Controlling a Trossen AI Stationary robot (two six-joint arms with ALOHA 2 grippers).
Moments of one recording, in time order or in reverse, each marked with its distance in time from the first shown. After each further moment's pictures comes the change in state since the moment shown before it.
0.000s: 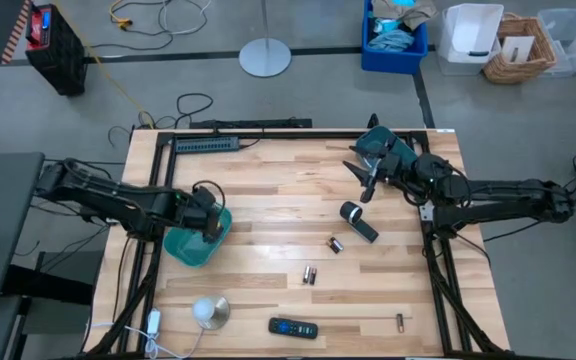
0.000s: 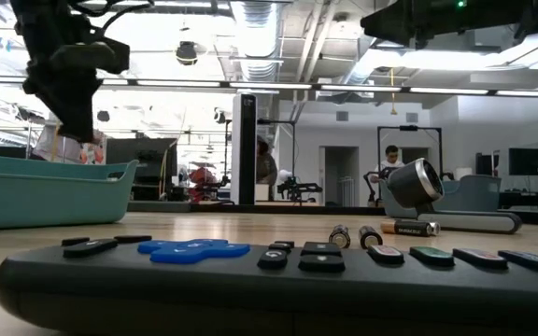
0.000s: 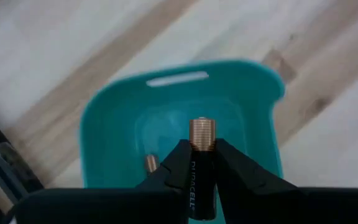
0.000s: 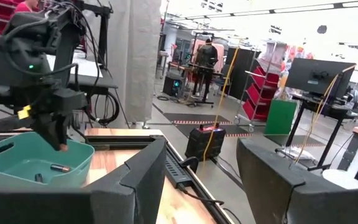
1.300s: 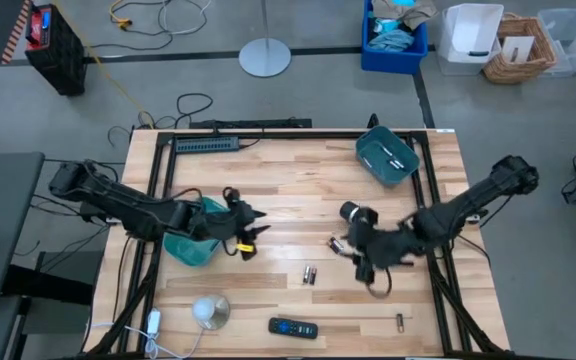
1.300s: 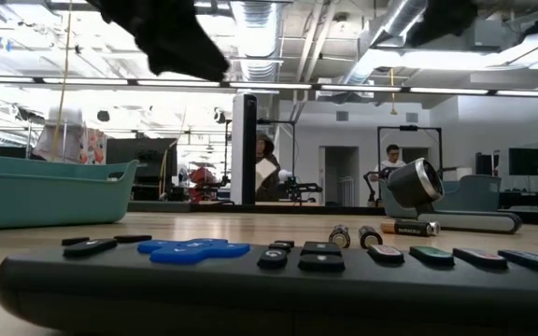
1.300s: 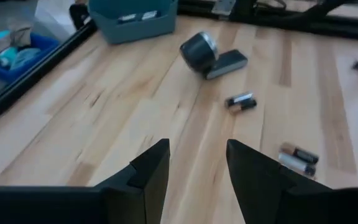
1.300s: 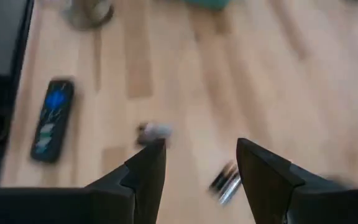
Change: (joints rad) left arm -0.079 0.171 0.005 0.962 -0.149 0.705; right arm 0.678 0.455 0.531 -1.068 0.183 0.749
